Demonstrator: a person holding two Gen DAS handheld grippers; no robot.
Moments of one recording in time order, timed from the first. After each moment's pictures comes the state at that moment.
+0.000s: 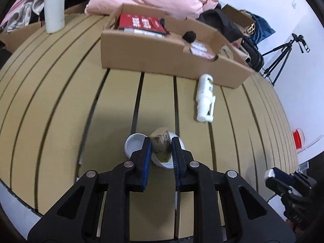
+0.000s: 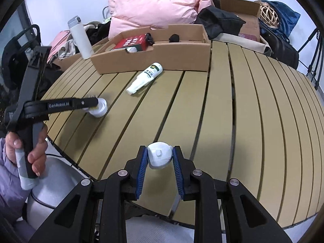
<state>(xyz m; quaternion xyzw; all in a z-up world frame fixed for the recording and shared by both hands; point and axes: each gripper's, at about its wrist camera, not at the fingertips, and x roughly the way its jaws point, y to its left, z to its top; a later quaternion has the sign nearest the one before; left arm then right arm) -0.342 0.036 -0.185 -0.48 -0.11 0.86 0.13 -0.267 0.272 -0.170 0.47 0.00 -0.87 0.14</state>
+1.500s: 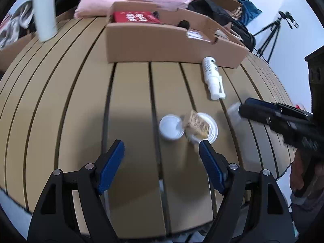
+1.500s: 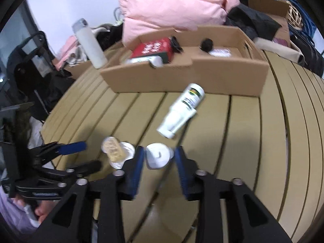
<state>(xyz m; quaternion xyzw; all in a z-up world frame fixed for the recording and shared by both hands) -0.340 0.019 -0.204 -0.49 -0.03 0.86 0.17 -0.348 0.206 -0.180 0.46 -0.04 -0.86 0.20</state>
